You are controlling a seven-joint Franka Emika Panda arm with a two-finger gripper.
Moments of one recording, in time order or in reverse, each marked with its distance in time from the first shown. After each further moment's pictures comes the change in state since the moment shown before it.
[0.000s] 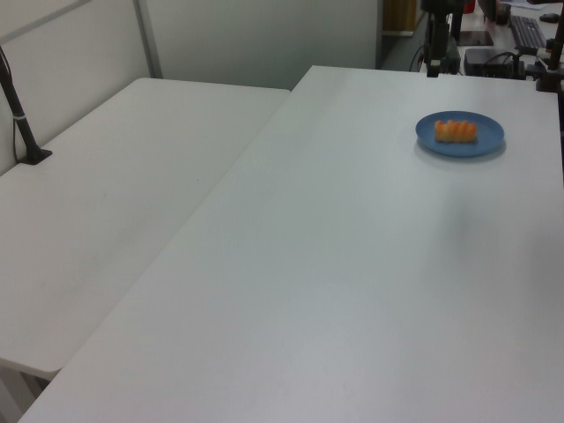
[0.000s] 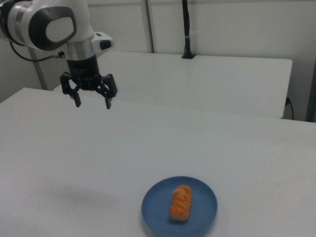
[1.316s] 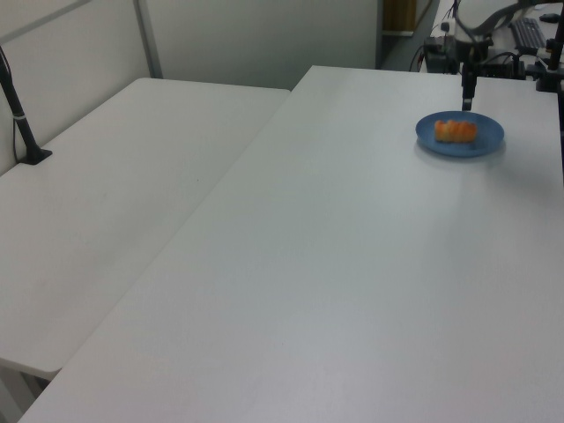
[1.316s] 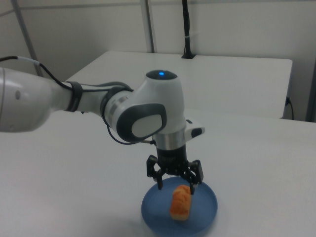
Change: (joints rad) arm -0.125 0.263 -0.313 -0.172 -0.042 0.359 -0.310
